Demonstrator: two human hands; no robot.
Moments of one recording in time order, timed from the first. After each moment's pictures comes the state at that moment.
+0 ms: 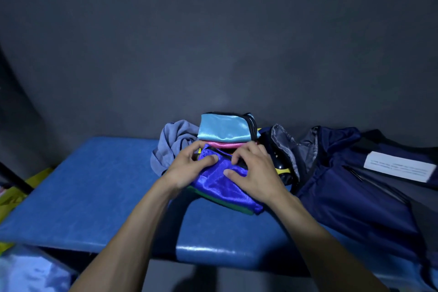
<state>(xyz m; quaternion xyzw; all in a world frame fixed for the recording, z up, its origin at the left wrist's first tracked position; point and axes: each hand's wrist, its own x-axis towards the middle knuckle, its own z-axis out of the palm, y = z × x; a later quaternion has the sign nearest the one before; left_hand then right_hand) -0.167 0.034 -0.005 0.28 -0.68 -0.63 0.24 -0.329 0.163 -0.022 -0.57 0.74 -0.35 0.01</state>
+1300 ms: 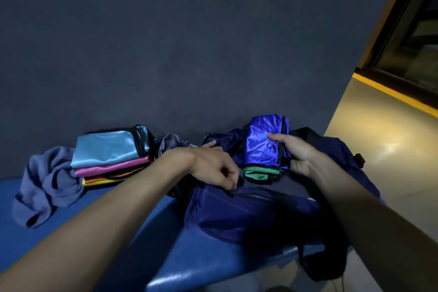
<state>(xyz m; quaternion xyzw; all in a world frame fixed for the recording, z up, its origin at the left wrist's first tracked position) -0.415 0.171 0.059 -0.05 -0.96 -0.15 -0.22 -0.574 0.362 0.020 -0.06 0.67 -0.65 0.35</state>
